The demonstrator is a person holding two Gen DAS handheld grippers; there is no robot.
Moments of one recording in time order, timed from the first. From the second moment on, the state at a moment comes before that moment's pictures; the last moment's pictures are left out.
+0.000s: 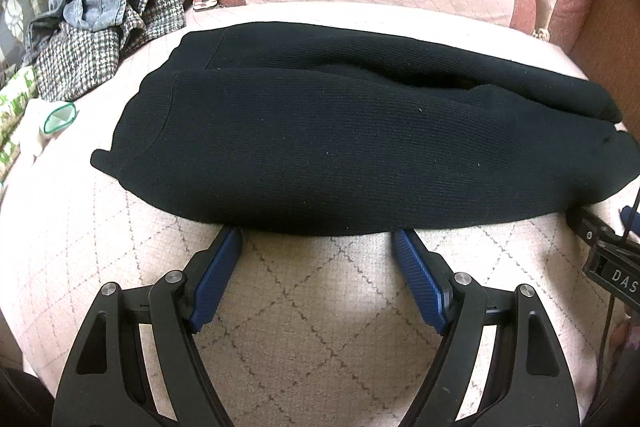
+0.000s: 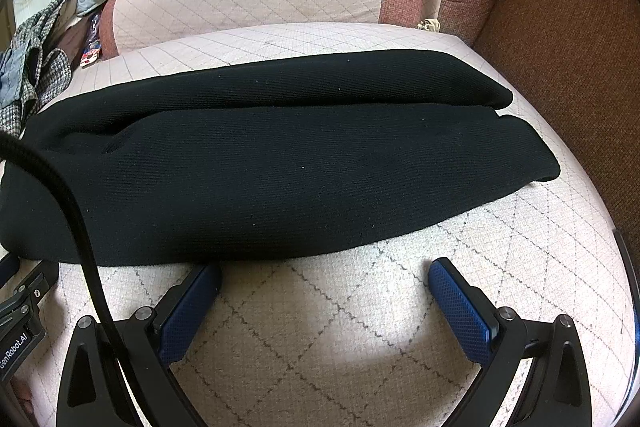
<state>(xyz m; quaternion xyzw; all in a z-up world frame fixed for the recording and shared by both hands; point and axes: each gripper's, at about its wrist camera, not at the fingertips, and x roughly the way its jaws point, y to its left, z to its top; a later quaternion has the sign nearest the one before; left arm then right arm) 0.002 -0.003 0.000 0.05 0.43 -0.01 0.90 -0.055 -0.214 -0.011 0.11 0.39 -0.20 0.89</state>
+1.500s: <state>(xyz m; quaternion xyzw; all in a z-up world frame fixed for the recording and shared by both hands) 0.064 0.130 0.018 -0.21 0.46 0.01 0.86 -0.073 -0.286 0.011 0.26 0.31 -0.10 0.91</state>
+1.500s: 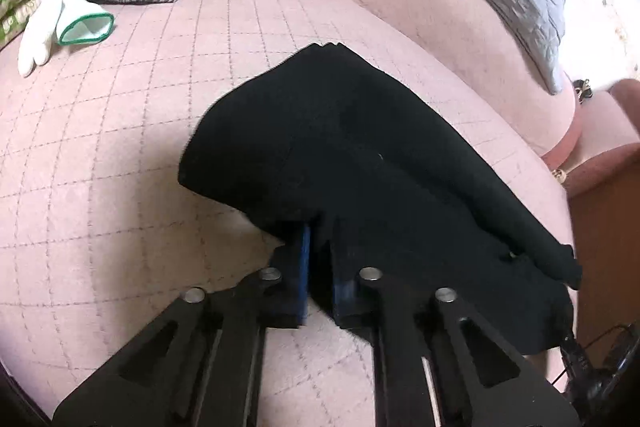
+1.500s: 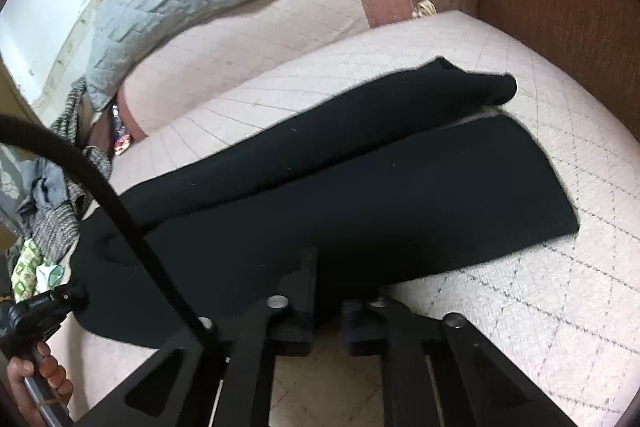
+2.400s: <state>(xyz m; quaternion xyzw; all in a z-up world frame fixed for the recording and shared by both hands) 0.044 0.161 0.007 -0.27 0.46 -0.04 0.84 -0.109 -0.271 0.015 0.25 0.33 -0.08 0.91</state>
